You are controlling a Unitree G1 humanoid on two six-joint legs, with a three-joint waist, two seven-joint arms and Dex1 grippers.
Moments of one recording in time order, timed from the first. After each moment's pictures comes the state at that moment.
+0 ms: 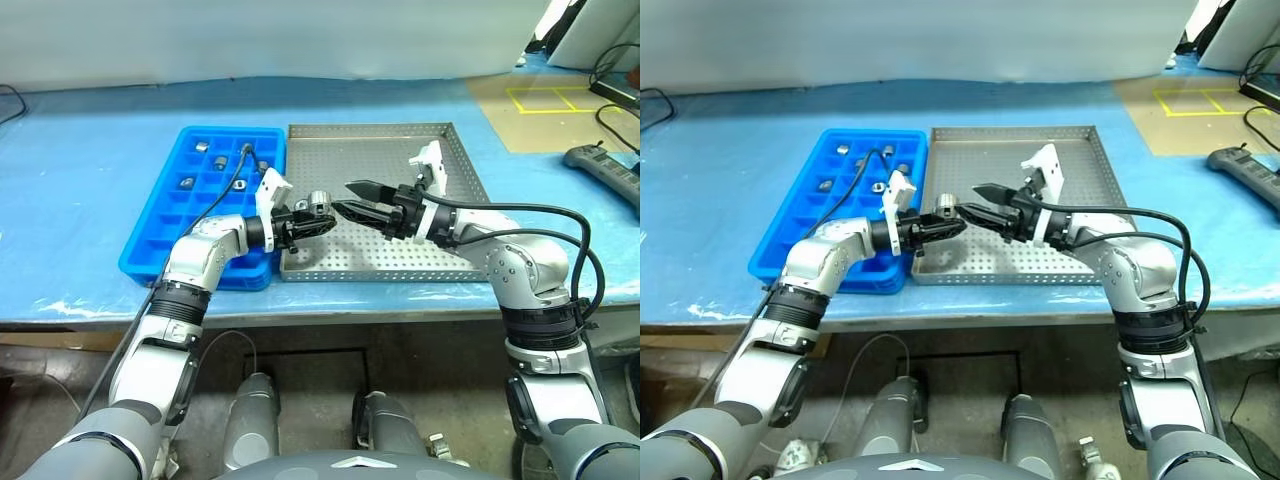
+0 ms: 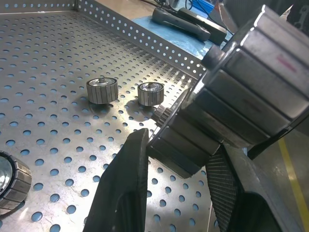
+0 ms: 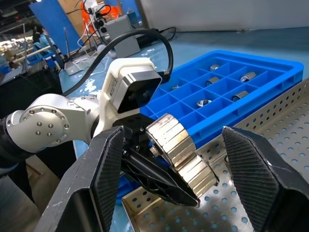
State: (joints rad) left arm -0.70 0.27 -0.08 0.35 -0.39 0.52 -1.00; right arm -0.58 -0.44 0.00 -0.15 0.66 0.76 0.77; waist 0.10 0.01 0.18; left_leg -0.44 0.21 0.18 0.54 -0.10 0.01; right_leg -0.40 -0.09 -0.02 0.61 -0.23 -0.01
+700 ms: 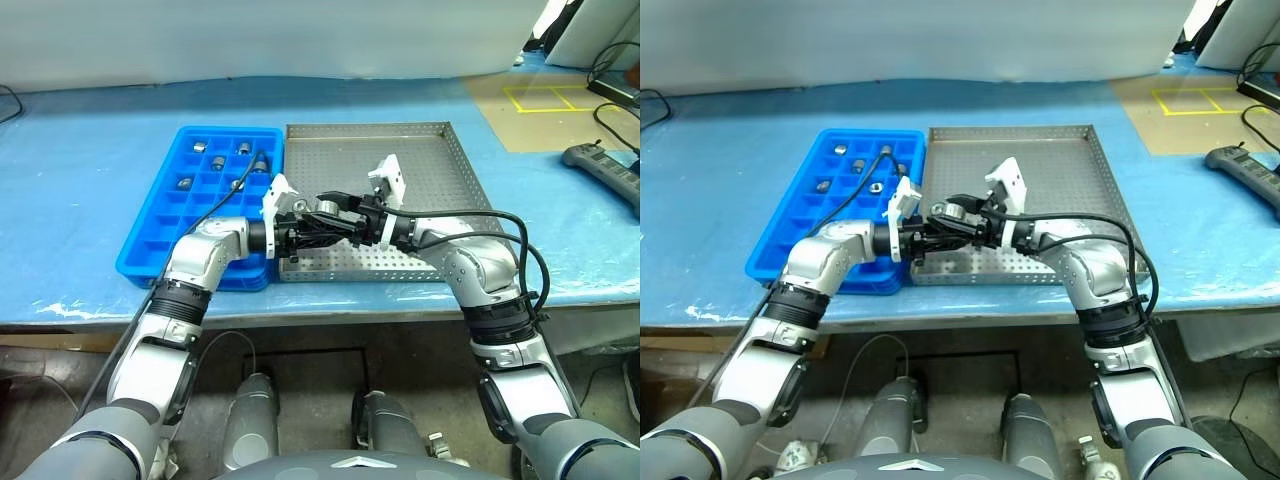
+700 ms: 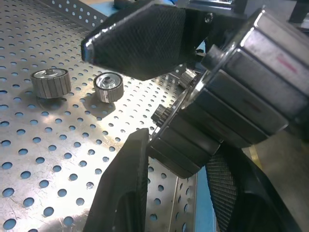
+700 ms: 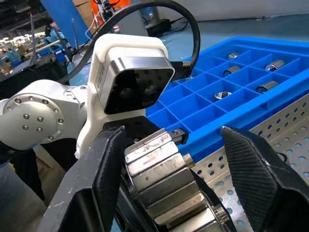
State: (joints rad) left arm -0.70 0.28 -0.11 0.35 -0.41 0.56 -1.13; right arm -0.61 -0.32 0.10 -0.03 0.54 0.67 0.79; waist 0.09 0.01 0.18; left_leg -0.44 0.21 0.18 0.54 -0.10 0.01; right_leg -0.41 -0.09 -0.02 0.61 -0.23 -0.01
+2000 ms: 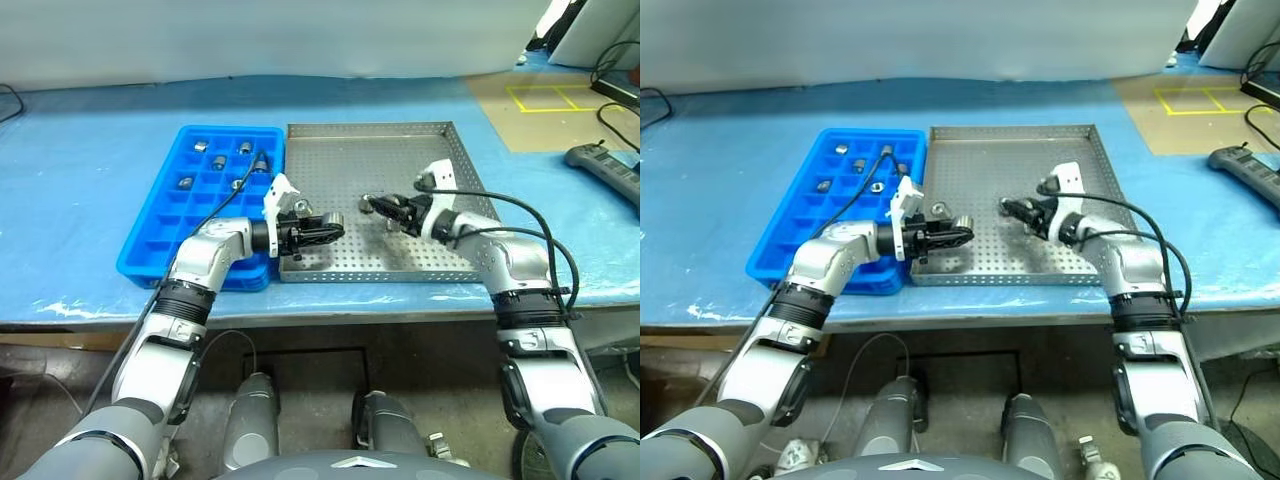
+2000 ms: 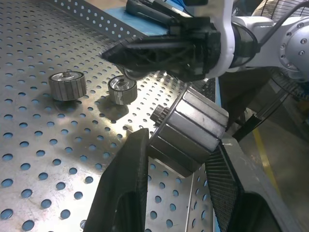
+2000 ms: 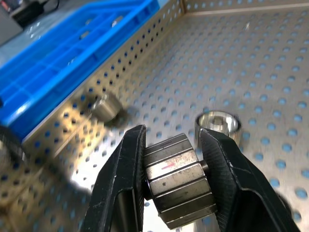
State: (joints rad) left arm -0.70 0.26 -0.11 0.37 -0.39 0.52 -1.09; right arm -0.59 -0.49 -0.03 0.24 0.46 0.66 0.70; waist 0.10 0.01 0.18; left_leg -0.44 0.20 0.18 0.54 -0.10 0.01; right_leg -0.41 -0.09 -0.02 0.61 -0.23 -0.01
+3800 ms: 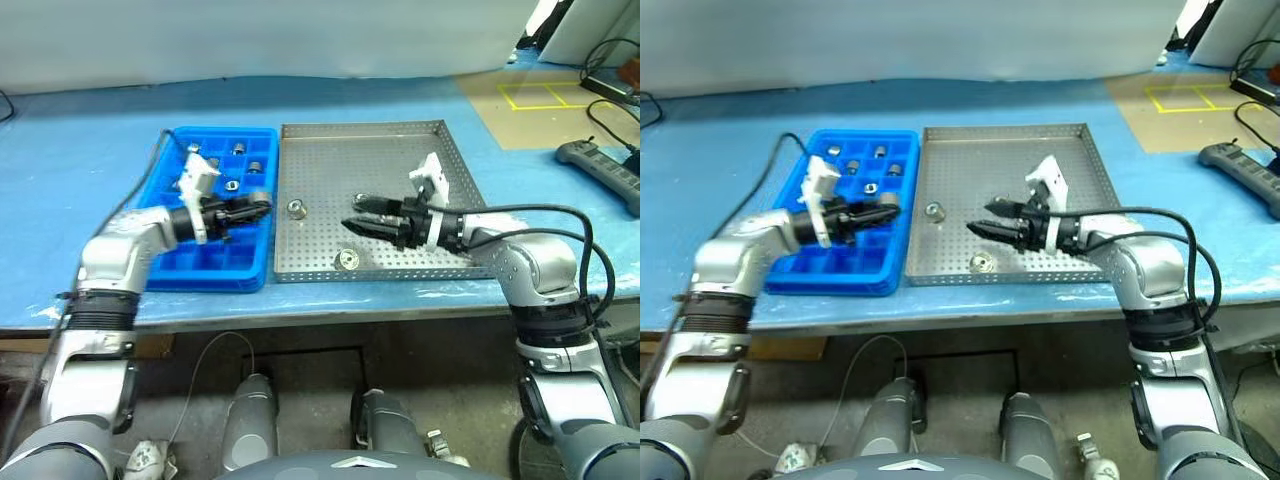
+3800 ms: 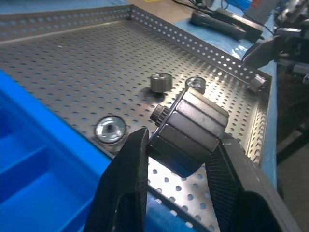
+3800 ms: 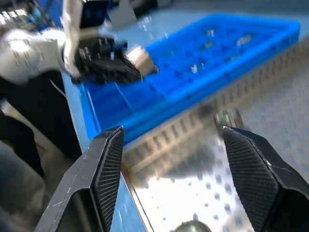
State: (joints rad) left arm -0.58 0.60 0.12 0.18 -0.47 0.59 -1.05; right arm -0.63 -0.46 -0.03 -0.10 0.62 0.84 0.89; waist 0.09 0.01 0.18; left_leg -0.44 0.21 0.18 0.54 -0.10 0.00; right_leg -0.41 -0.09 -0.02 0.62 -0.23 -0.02
